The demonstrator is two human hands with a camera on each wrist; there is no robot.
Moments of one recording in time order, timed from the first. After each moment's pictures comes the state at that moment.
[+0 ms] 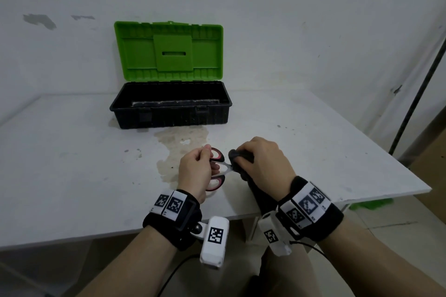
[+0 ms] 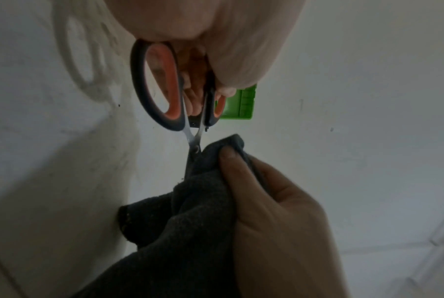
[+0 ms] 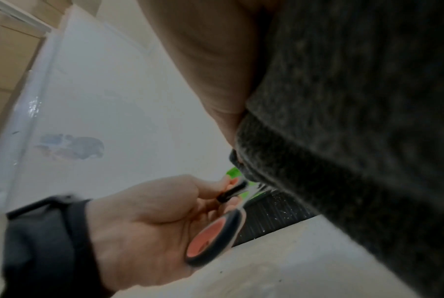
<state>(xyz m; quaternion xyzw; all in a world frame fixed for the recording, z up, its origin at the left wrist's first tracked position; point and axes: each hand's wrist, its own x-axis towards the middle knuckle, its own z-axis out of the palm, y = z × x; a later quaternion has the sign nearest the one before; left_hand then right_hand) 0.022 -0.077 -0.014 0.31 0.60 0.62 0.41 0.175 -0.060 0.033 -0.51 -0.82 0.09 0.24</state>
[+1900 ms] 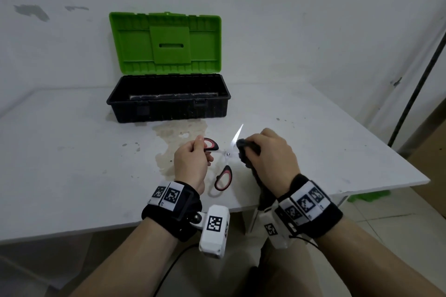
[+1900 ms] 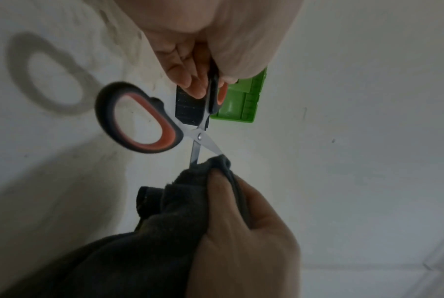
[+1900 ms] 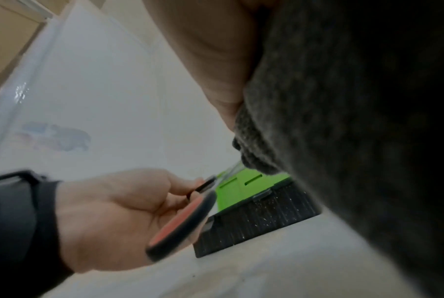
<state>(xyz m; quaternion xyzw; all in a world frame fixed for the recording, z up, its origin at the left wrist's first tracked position) 0.020 -0.073 -0.015 0.28 0.60 0.65 0.38 0.184 -0.064 0.019 -0.53 -0.79 0.05 0.31</state>
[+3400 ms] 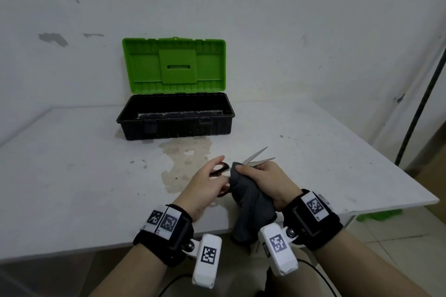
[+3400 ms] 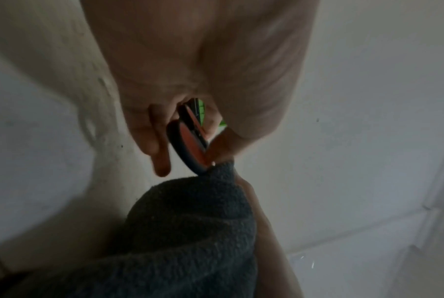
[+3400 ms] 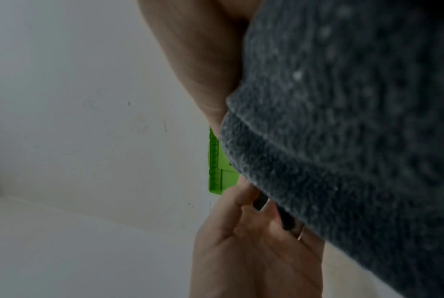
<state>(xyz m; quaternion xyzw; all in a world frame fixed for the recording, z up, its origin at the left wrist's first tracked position) 0.010 -0.087 -0.012 0.47 0.56 0.48 0.48 0.174 -0.059 0.018 -0.47 -0.55 0.59 0.36</state>
